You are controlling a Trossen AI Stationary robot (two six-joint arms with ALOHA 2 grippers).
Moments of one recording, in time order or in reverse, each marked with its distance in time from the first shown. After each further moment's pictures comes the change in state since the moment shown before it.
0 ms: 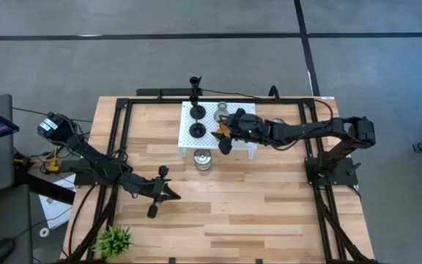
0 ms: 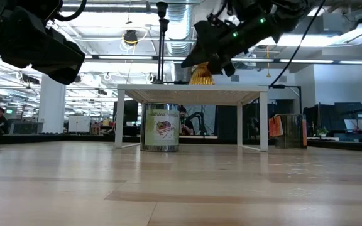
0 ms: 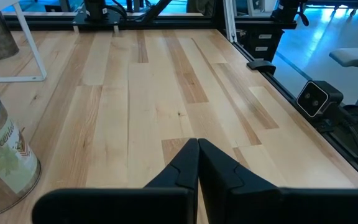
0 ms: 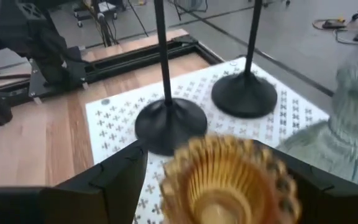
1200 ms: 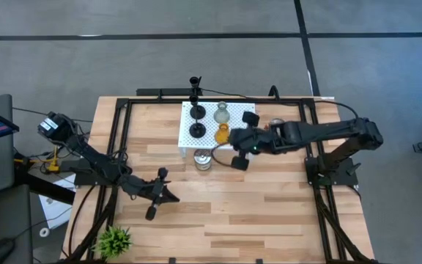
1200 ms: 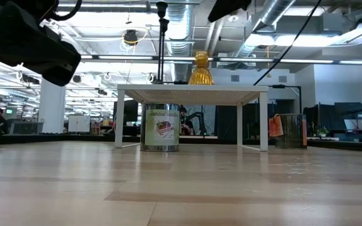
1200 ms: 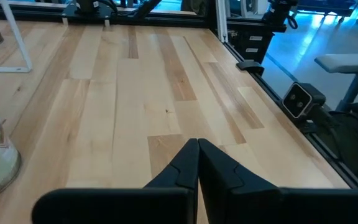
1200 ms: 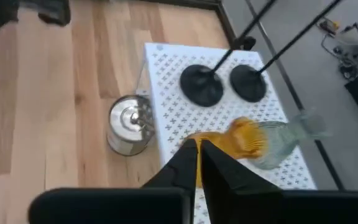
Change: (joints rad) left arm -0.033 0.000 0.000 -0.004 0.000 -0.056; right arm 0.287 -0.053 0.533 -0.997 0.267 -0.144
